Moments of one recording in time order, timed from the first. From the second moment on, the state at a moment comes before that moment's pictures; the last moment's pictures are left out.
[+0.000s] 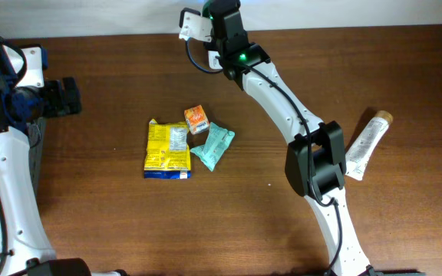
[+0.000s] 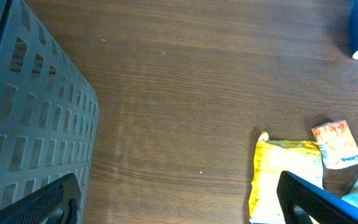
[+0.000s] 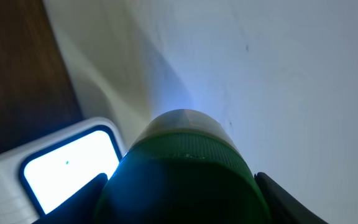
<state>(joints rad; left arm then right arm) 0.32 1.57 1.68 -1.03 0.12 0.16 0.45 2.50 2.33 -0.20 0.22 -1.16</state>
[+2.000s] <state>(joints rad) 0.32 1.57 1.68 -1.03 0.12 0.16 0.21 1.99 2.27 -1.39 -0.15 -0.77</state>
